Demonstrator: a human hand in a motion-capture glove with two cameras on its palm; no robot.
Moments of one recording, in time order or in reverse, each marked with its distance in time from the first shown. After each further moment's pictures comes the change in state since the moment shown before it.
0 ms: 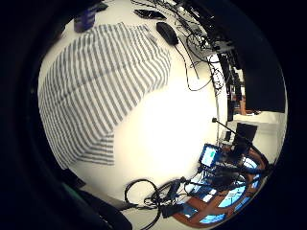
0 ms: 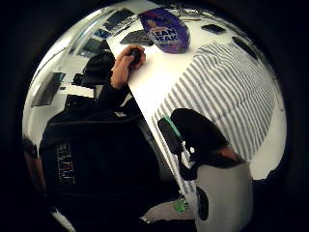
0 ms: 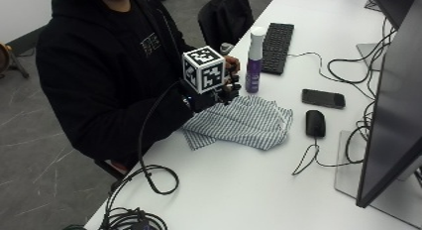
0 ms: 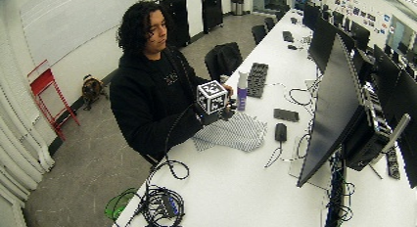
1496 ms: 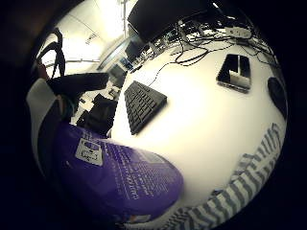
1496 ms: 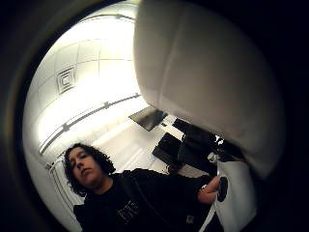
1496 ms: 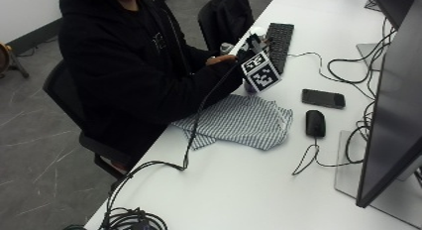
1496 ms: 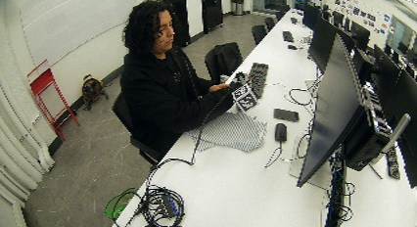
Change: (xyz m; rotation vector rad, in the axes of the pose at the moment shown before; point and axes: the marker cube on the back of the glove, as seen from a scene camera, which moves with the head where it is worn) arm -0.053 -0.237 -0.020 0.744 -1.154 -0.091
